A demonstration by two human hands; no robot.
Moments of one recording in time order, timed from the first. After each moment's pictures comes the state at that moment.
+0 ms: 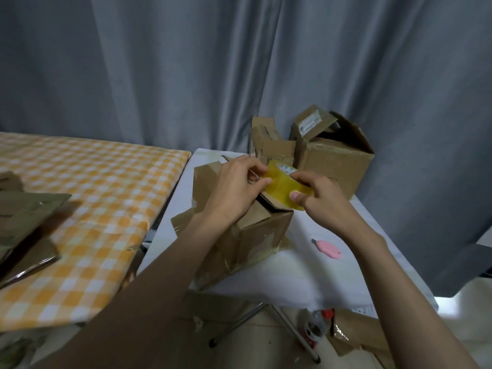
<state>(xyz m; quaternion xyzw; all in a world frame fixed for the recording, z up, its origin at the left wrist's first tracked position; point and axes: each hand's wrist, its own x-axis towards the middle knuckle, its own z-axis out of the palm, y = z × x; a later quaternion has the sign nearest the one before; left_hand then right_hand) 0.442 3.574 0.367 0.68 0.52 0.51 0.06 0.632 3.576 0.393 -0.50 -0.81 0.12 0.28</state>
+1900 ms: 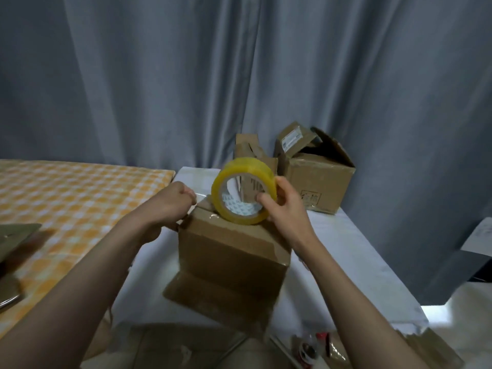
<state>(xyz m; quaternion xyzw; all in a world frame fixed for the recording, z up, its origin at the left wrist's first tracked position) 0.368 3.582 0.374 0.56 0.67 0.37 0.31 0.599 3.583 0.380 -0.46 -0.68 0.32 0.47</state>
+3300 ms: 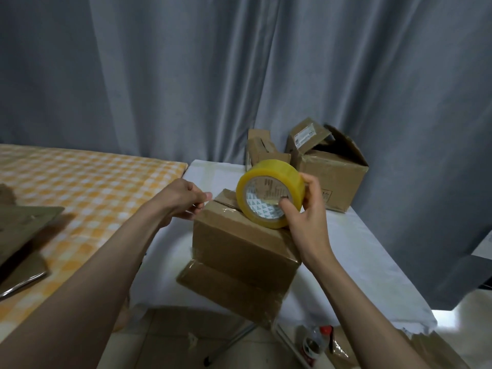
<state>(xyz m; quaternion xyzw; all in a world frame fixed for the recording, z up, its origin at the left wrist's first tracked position) 0.347 3.592 0.356 0.50 0.66 0.40 0.39 0.607 3.575 0.352 -0.37 -0.67 0.28 0.58</state>
